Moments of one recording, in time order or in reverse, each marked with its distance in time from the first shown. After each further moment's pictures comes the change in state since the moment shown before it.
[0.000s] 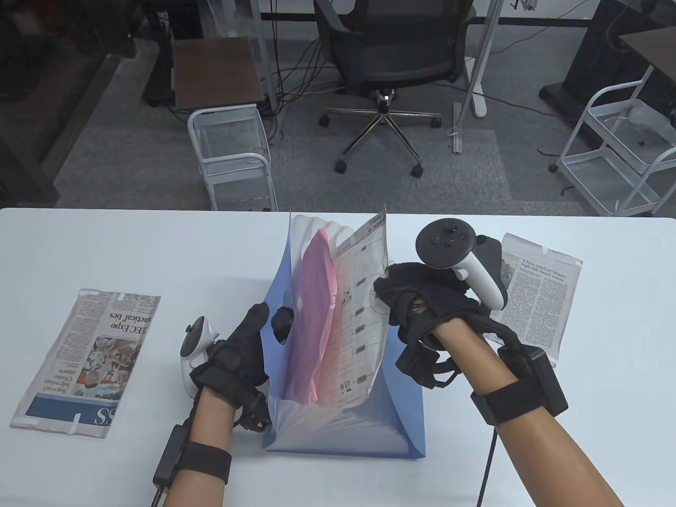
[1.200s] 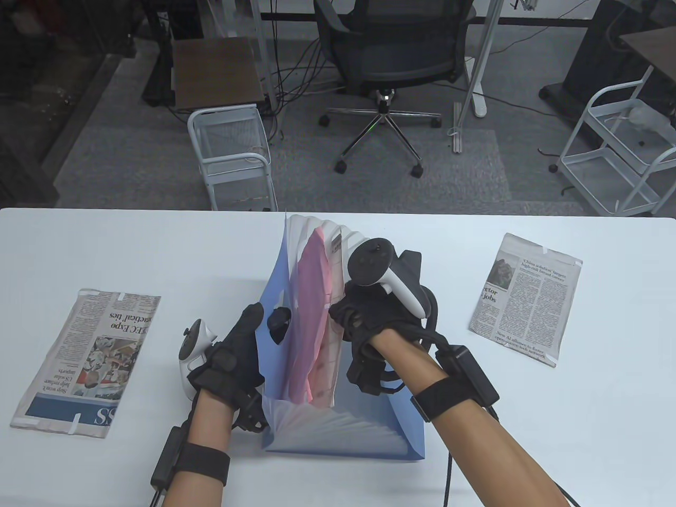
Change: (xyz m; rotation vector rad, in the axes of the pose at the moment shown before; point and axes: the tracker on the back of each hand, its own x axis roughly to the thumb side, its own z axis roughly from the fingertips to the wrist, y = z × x) left_hand -0.001 0.002 0.004 0.004 -0.020 0.042; right_hand 0.023 0.071 -0.036 0.015 0.104 0.174
